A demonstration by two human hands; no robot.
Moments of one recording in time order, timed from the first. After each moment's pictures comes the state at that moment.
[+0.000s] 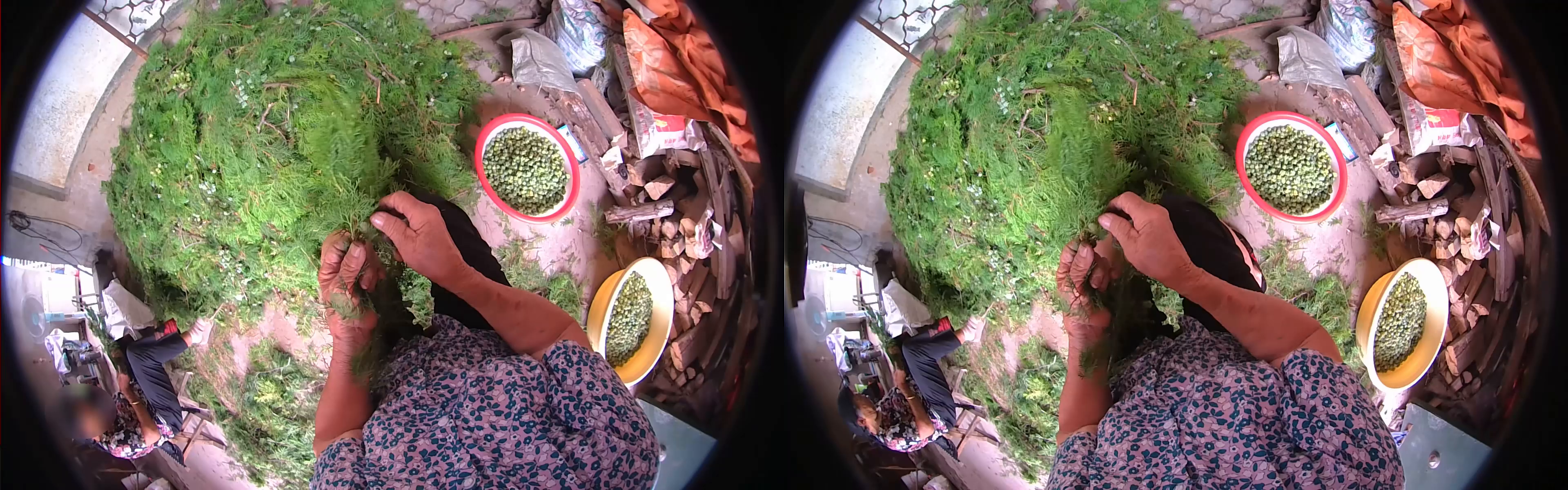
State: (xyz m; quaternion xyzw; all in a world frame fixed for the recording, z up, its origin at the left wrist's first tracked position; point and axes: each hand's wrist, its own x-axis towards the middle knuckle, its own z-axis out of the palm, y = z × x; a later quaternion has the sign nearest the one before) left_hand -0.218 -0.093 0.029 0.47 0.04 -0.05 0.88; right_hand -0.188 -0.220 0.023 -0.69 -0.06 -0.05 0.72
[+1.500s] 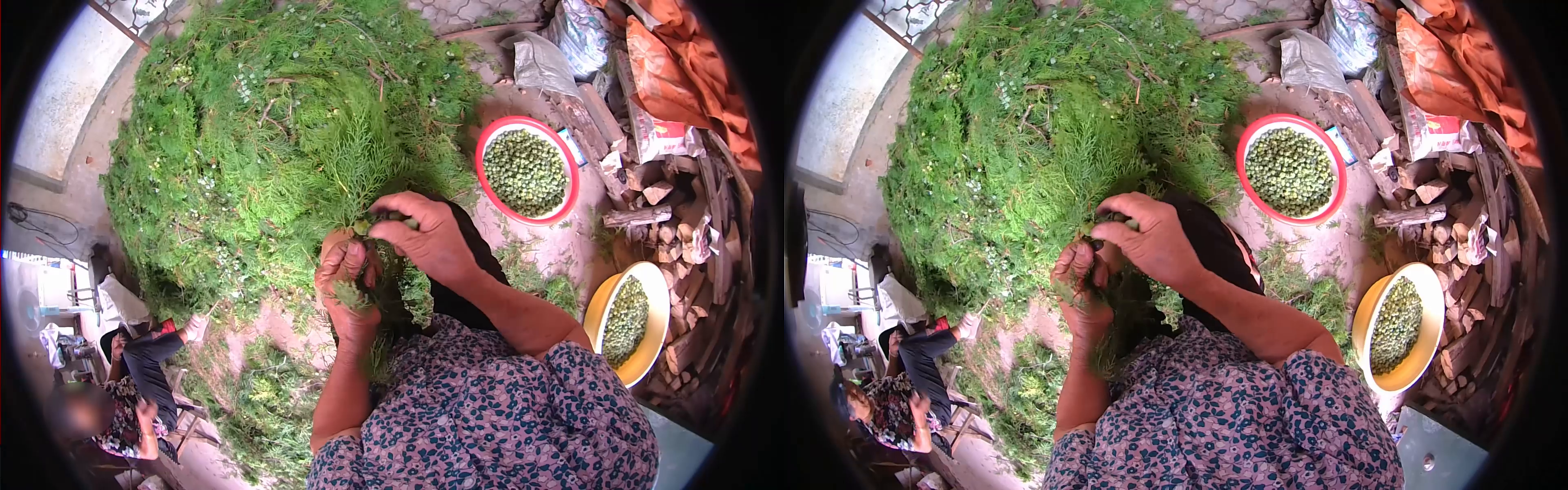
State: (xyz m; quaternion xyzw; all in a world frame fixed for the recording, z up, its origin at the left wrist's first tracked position) left_hand -0.221 -0.095 0.034 0.54 0.07 0.00 0.84; right_hand -0.193 -0.227 0.038 -0.71 -0.10 -0.09 0.69
